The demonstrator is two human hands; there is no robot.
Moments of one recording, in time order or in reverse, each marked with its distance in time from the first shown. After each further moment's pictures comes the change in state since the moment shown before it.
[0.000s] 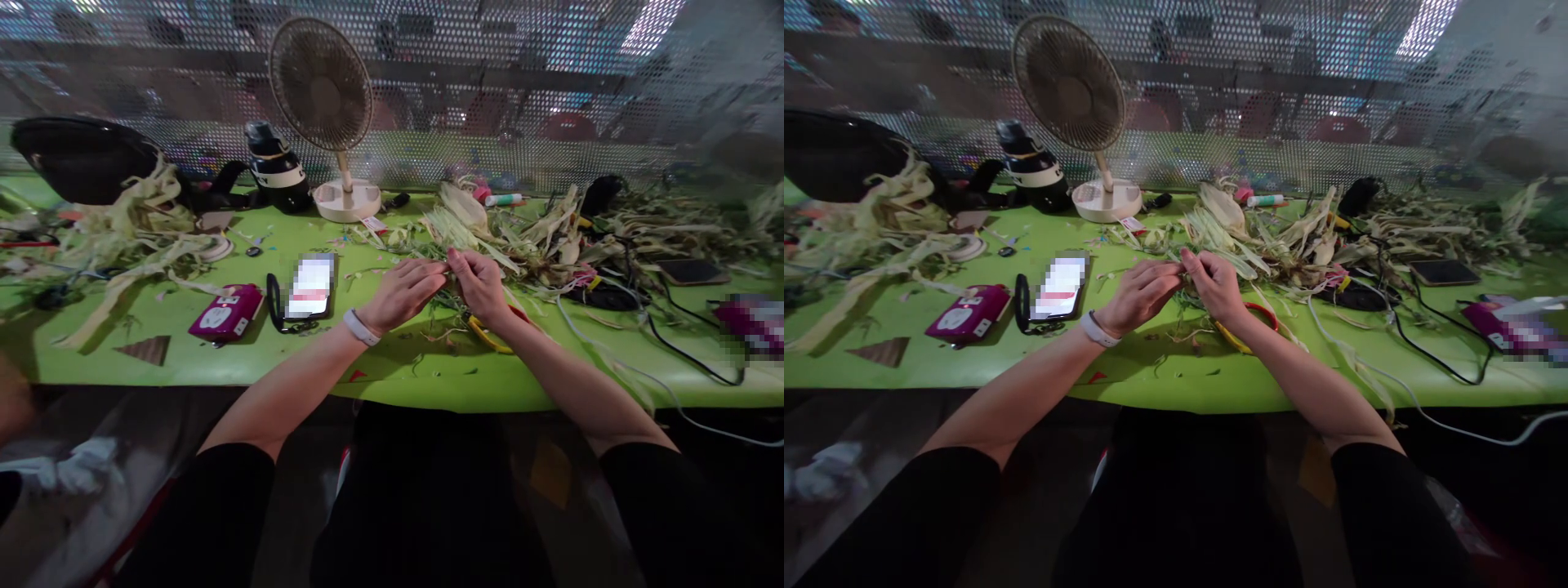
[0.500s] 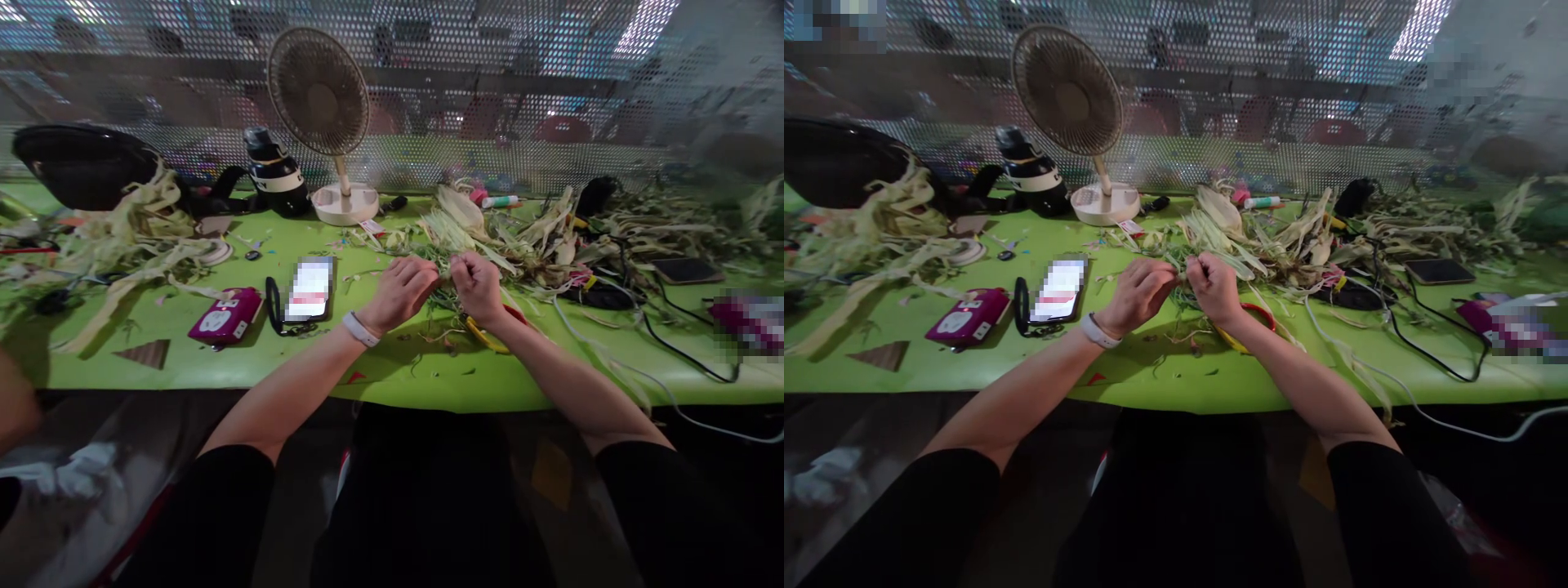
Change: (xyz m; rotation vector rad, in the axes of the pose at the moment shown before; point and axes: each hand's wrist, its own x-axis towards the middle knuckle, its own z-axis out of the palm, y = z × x) left_hand 0.005 0.004 -0.001 0.084 0.027 -0.091; right_hand 0.002 0.006 0.001 -0.161 0.131 -0.096
